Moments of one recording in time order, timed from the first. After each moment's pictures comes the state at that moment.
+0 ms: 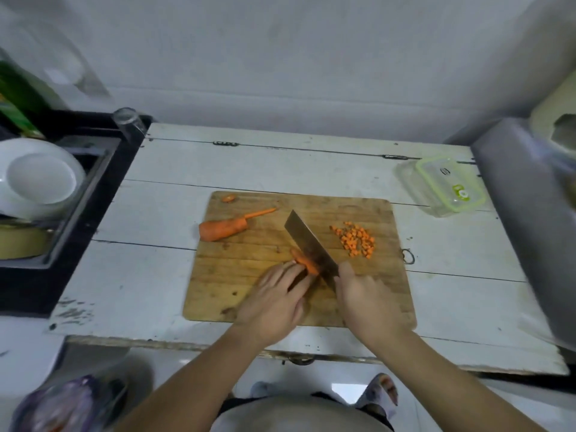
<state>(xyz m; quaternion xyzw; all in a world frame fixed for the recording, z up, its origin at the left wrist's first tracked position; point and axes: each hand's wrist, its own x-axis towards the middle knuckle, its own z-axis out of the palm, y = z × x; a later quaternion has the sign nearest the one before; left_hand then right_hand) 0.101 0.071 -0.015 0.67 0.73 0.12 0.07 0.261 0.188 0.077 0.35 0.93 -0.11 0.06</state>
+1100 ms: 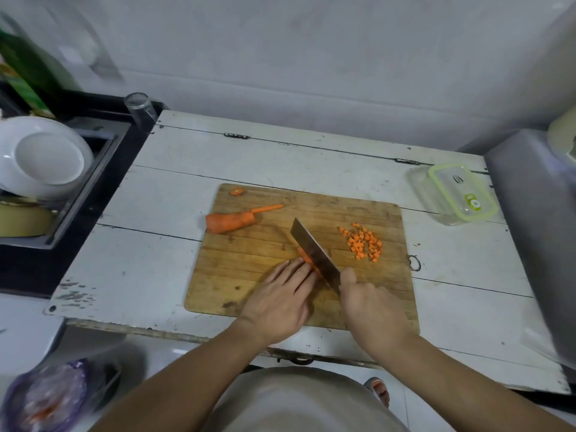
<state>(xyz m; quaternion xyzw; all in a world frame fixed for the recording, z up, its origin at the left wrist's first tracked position) 0.105 0.076 -0.013 0.67 0.74 0.07 0.06 0.259 0.180 0.091 0.32 0.93 -0.05 0.16</state>
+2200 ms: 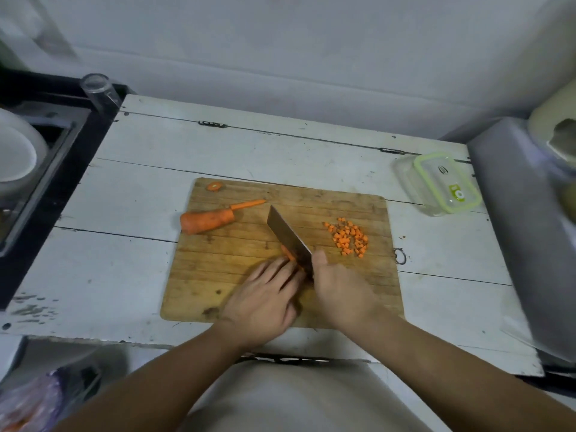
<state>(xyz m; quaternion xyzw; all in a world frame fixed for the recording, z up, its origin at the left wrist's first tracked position) 0.096 0.082 -0.016 0.68 0.72 0.10 0.07 0.218 0.199 0.071 0.33 0.92 -0.13 0.15</state>
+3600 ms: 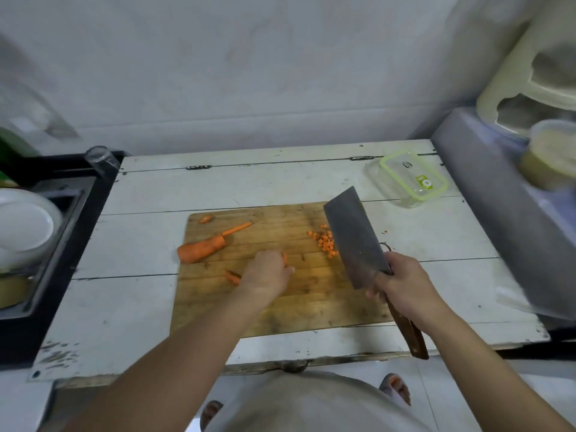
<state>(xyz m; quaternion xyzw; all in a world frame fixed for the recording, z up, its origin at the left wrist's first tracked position) 0.089 0.157 0.040 0.44 0.85 0.07 0.26 0.329 0.239 0.098 0.53 0.67 -0.50 -0.12</state>
